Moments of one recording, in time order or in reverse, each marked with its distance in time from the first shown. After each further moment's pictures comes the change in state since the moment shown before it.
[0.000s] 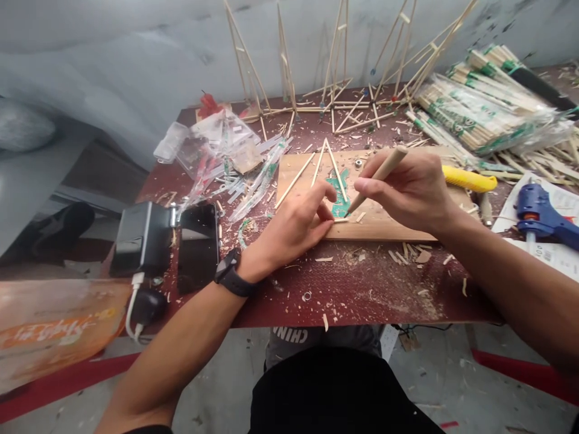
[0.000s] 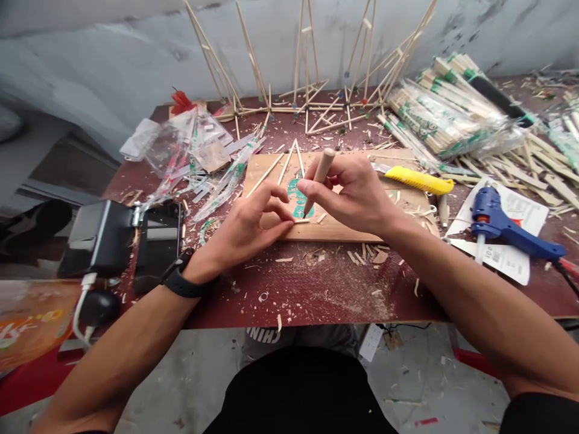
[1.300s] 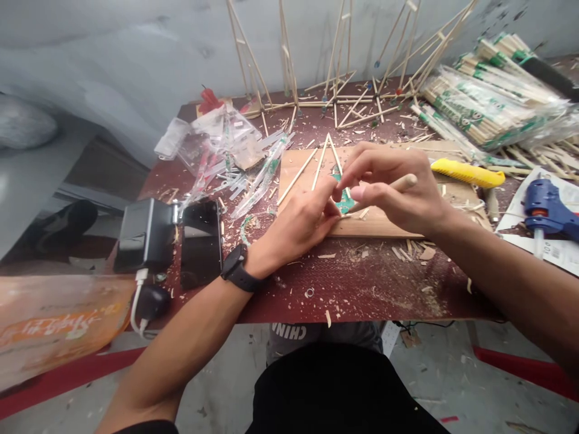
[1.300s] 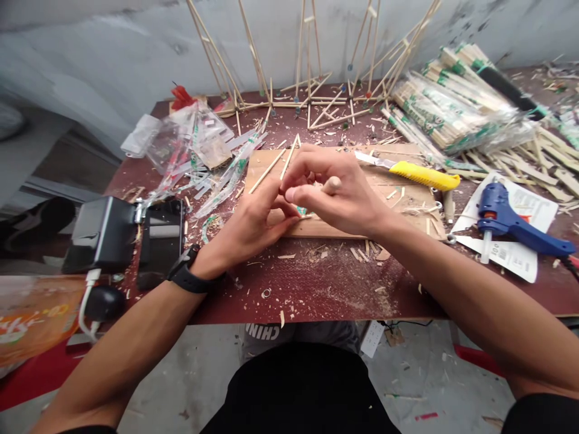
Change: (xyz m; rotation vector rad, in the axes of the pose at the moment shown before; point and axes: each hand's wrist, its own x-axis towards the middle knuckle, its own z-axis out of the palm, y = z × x) left_hand 0.002 0.000 0.005 -0.030 0.007 0.016; right_hand 0.008 -0.006 0.014 0.340 -0.046 -0.099
